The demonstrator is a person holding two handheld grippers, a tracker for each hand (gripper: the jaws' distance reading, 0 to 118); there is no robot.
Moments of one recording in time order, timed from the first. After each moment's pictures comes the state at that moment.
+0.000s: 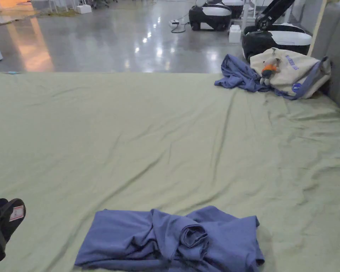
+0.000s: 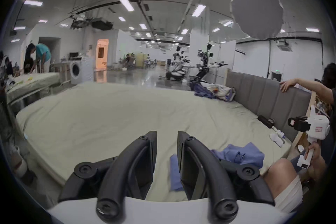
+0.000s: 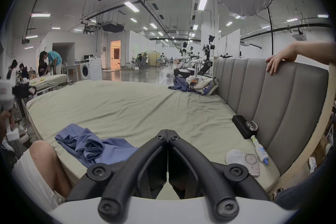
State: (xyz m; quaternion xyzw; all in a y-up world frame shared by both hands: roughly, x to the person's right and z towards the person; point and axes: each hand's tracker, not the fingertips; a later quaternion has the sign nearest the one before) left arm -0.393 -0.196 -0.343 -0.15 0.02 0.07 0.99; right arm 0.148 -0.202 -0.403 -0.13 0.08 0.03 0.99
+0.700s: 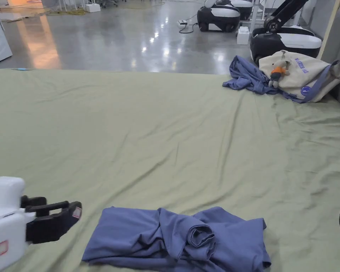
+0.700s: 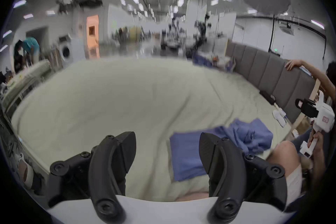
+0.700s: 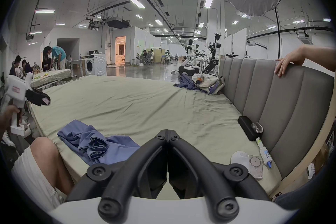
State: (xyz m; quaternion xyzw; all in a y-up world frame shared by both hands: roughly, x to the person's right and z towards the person) left arm -0.399 -0.211 -0.447 -0.36 -0.06 0.06 0.93; right arm 0.134 -0.199 -0.415 -0.15 0.10 0.05 0.98
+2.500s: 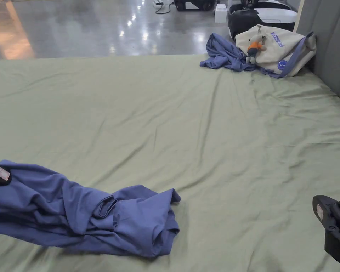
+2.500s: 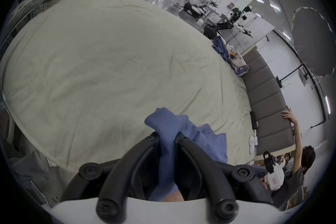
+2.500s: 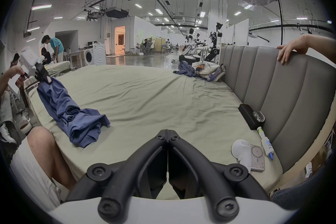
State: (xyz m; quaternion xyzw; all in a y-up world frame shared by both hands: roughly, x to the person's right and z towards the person) left arm -0.482 -0.155 -0.510 -0.46 -0.04 0.24 0.86; right arm 0.146 -0.220 -0.420 -0.20 0.10 0.06 0.97
